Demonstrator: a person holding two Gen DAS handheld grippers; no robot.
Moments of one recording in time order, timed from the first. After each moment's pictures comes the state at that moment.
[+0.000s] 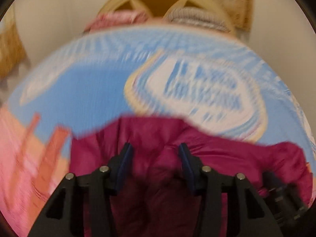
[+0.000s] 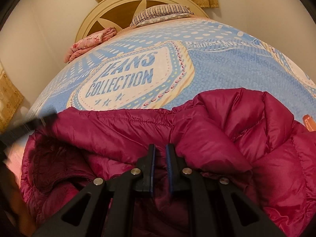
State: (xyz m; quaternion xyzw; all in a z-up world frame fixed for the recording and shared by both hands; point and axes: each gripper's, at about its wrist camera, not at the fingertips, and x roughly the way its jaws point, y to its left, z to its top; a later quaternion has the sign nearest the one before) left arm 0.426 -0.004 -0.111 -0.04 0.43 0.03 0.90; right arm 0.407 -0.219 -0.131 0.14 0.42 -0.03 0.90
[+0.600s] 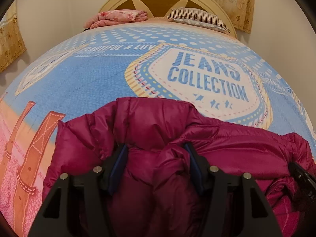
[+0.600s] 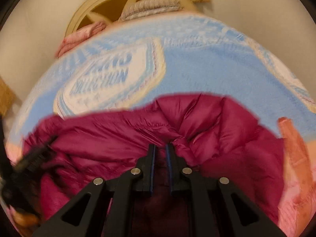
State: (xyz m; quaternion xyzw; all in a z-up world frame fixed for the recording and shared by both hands) left arm 0.418 -0.008 -0.128 -0.04 0.41 0.03 0.91; right arm 0.400 -0.256 -0.124 0.10 0.43 -0.07 0.89
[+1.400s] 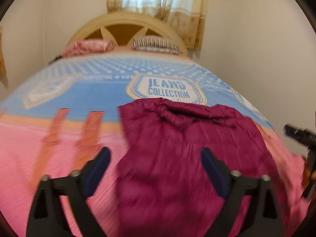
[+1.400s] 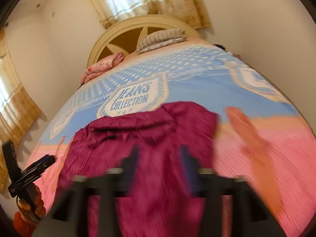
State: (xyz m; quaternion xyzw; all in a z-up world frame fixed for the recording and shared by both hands) left arm 0.186 0.089 -0.035 -0.02 0.30 -0.14 0.94; right arm 0.158 -0.283 -0.010 0.17 0.32 -0.03 0.93
